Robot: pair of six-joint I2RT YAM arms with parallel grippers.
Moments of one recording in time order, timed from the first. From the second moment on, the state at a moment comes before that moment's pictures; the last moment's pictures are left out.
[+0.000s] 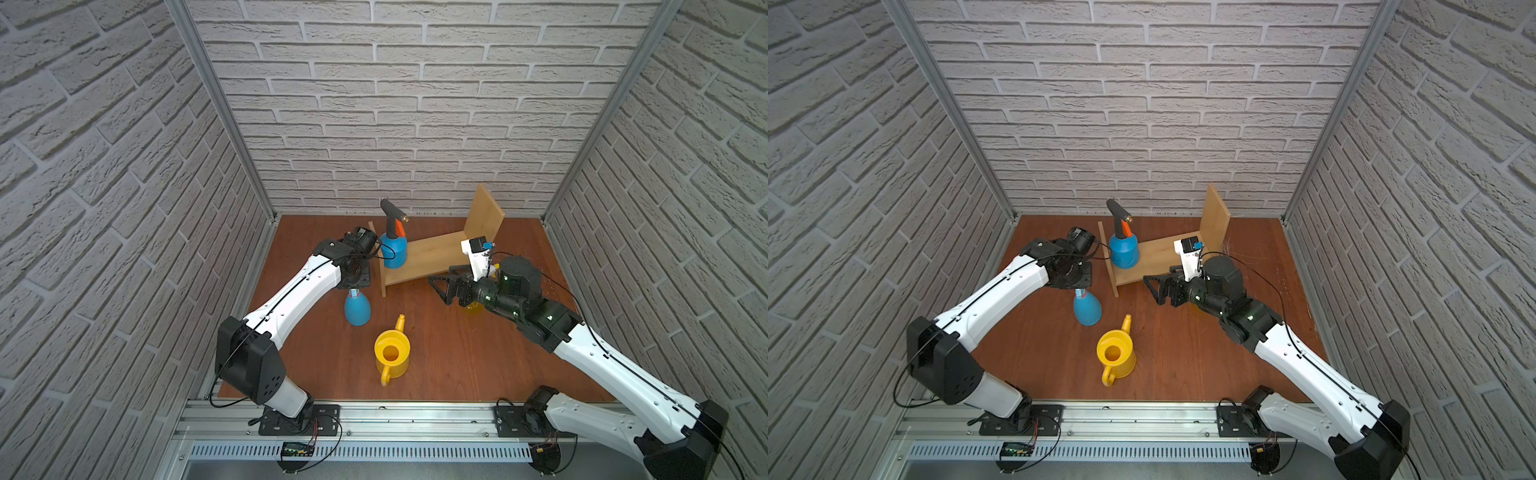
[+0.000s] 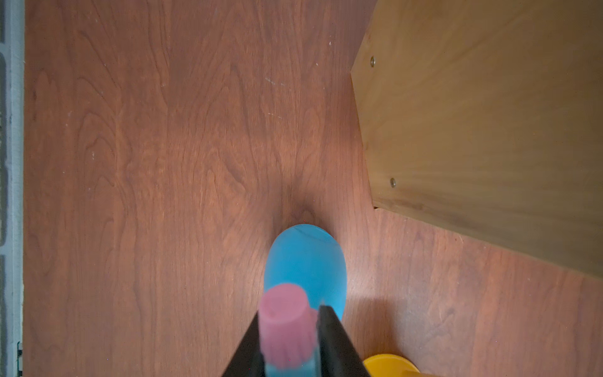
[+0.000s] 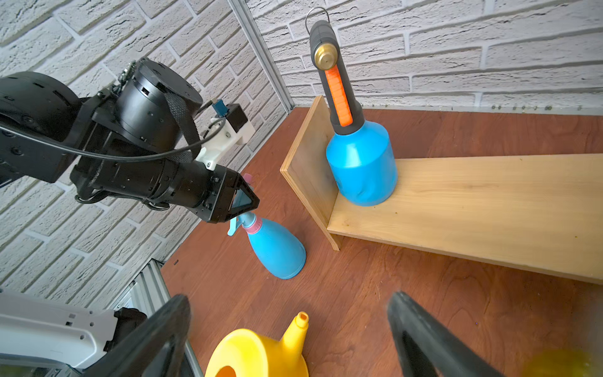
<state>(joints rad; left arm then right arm) -0.46 1.54 1.41 -1.10 -0.24 -0.51 0.69 1.02 0.94 -0.22 -0.22 0.42</state>
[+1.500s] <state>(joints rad) -0.53 1.22 1.59 -1.20 0.65 0.52 0.68 1.11 1.23 -0.55 -0.86 -0.24</state>
